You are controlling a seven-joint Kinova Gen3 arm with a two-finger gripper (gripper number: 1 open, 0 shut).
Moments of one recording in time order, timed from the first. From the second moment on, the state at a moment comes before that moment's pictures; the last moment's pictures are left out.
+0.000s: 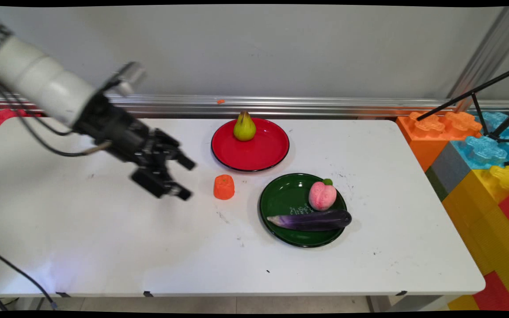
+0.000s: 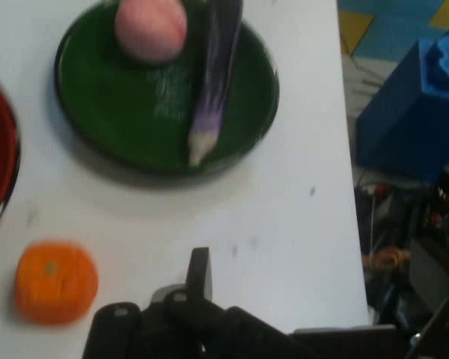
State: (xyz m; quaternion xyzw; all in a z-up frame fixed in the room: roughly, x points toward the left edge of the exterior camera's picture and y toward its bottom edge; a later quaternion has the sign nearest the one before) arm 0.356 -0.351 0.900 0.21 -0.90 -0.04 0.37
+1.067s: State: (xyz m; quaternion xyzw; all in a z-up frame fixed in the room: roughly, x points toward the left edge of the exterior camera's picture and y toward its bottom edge) arm 0.174 -0.432 0.813 0.09 -0.93 0.02 0.35
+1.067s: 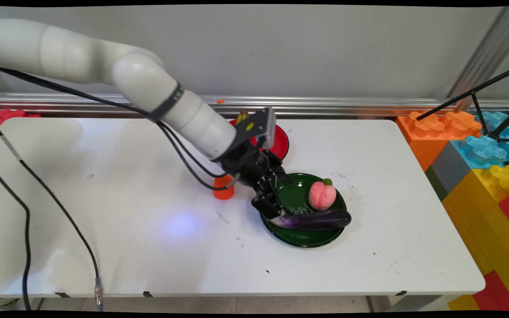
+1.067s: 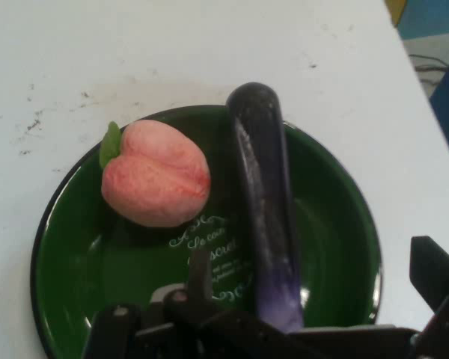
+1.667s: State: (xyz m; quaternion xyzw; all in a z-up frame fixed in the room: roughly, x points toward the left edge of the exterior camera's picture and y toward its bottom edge) arm 0.136 -0.456 0.759 0.07 -0.94 0.04 0.34
